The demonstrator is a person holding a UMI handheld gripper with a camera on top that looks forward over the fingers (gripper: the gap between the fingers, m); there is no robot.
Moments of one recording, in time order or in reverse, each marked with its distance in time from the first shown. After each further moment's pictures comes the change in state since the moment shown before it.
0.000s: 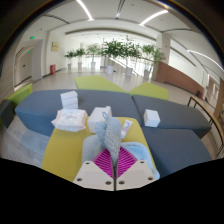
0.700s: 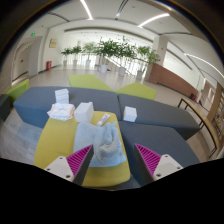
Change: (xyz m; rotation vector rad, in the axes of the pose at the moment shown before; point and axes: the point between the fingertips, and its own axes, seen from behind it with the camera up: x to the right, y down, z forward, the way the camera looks) arm 0.086 0.022 -0.108 -0.018 0.083 -0.043
